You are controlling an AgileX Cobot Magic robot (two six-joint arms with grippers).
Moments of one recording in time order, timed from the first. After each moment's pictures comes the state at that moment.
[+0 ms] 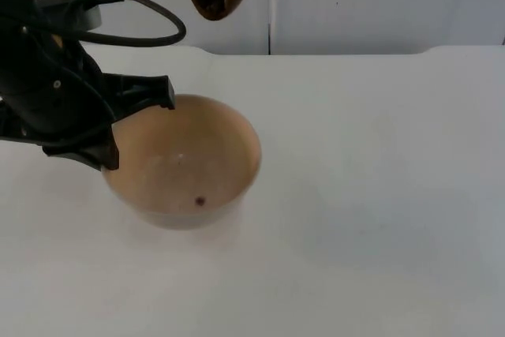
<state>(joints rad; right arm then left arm) 1.05 2.12 -2.10 -0.90 1.17 -0.03 -0.37 1.66 -0.92 0.02 0.55 -0.53</state>
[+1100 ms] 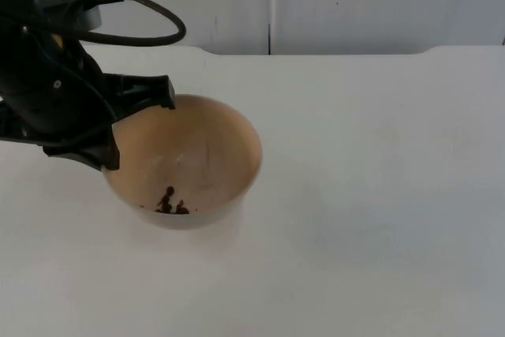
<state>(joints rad) 1.13 2.12 -2.09 -1.11 1.20 -0.06 -0.37 1.66 -0.92 0.01 0.55 -0.53</state>
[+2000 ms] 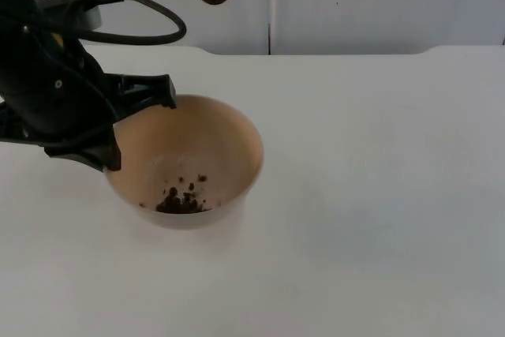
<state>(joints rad) 1.13 2.12 -2.04 -1.14 1.20 0.04 -0.37 1.66 -0.92 0.00 0.55 -0.53</state>
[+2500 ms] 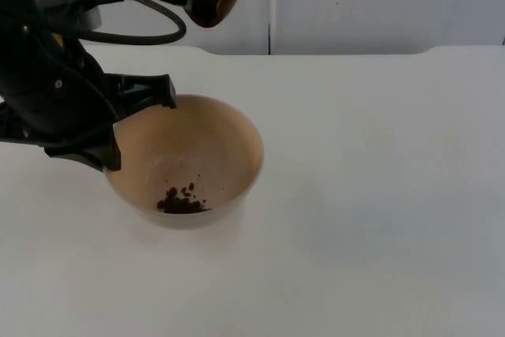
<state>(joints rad) 1.13 2.12 -2.04 -1.04 1.20 0.04 -0.37 1.66 -0.92 0.00 0.55 -0.53</state>
